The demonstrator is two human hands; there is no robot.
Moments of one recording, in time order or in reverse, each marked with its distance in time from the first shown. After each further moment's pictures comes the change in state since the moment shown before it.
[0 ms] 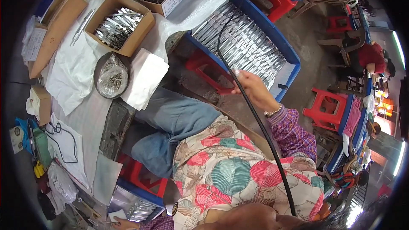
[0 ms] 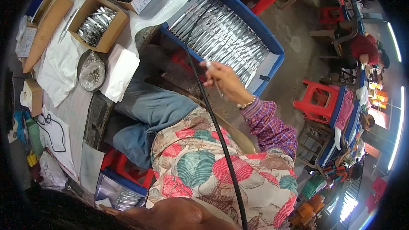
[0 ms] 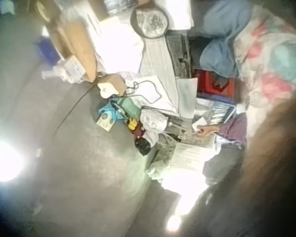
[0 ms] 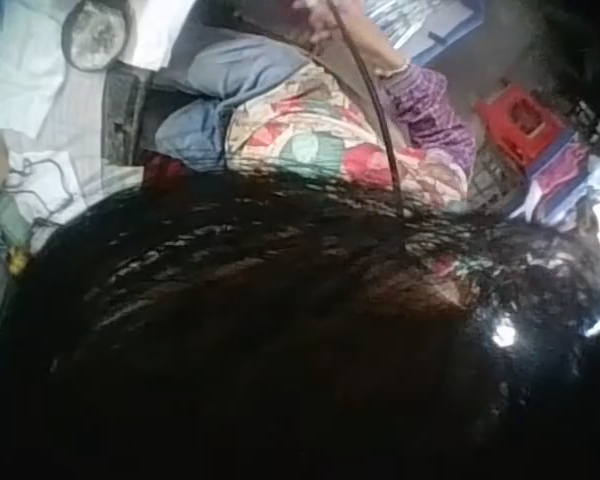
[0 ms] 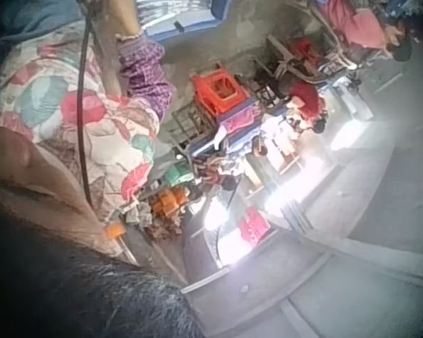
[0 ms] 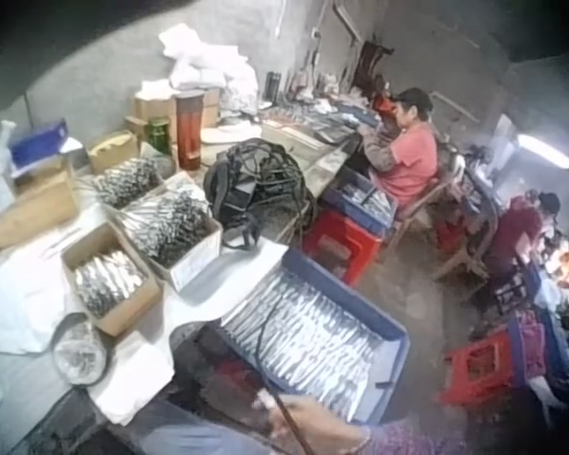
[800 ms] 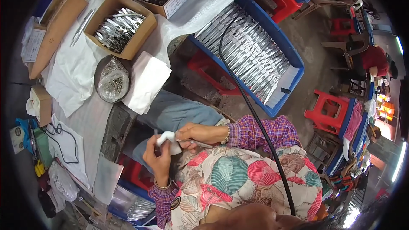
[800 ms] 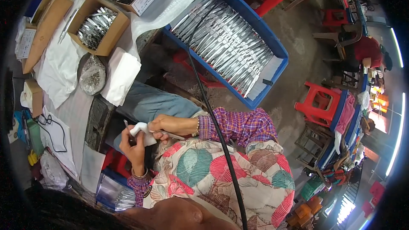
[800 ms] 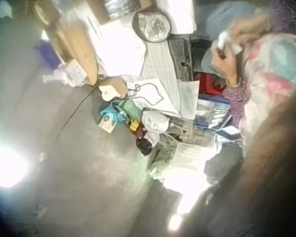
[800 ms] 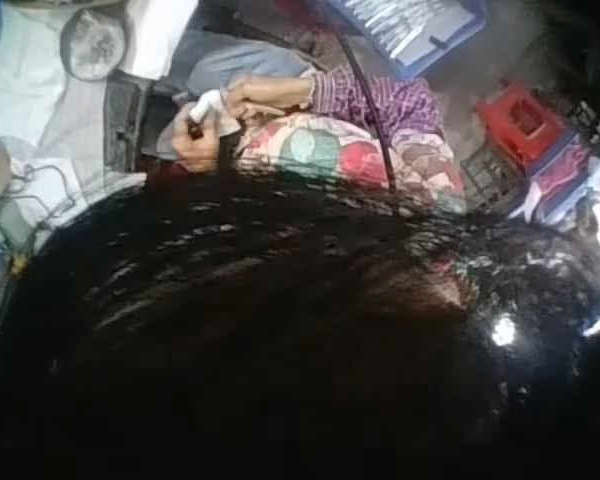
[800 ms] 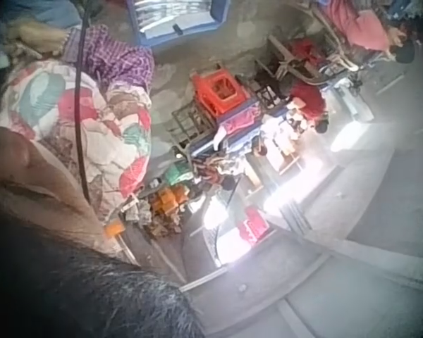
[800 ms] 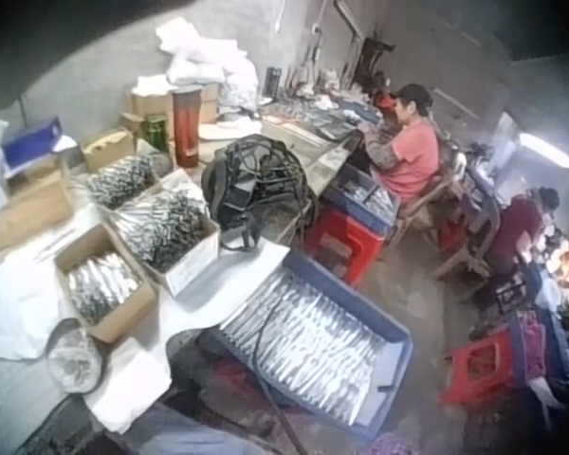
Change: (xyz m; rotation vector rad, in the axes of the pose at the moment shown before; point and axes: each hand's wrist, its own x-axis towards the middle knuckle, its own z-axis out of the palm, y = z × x) left_hand -0.144 0.269 0.072 -0.786 -0.915 0.519; right_hand 0.003 0.073 0.139 0.151 -0.714 0.606
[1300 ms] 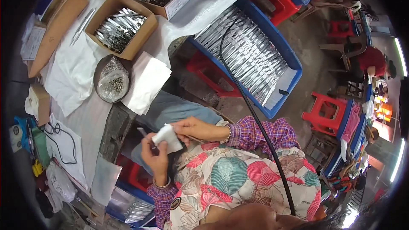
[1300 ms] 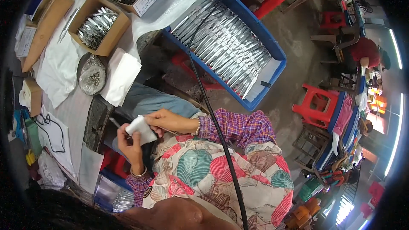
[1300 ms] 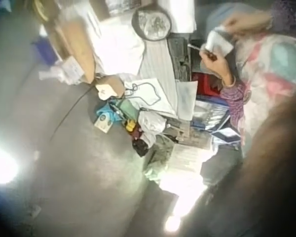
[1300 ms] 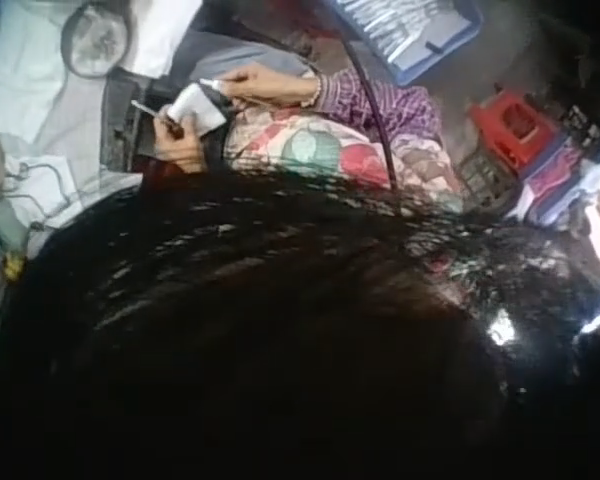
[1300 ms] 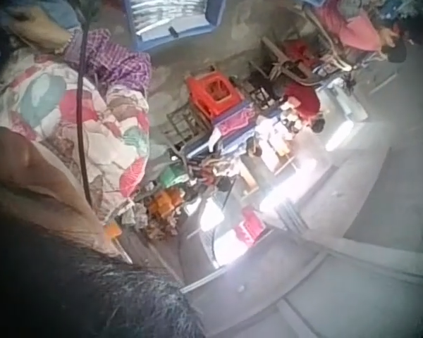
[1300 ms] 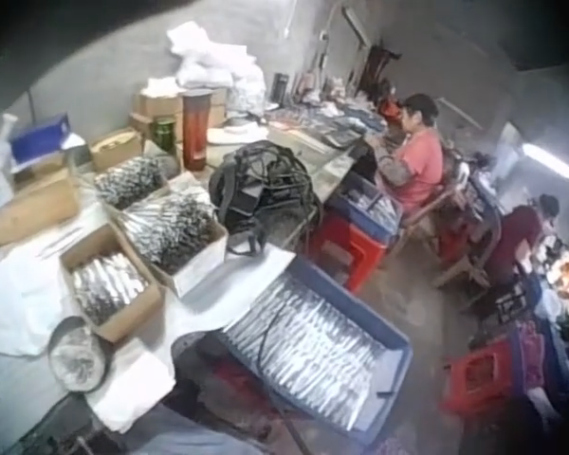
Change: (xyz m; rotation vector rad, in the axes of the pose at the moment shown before) left_hand 0.001 -0.014 0.006 -0.297 0.030 -0.106; right_hand 0.003 0.000 -0.011 -0.216 0.086 -0.276
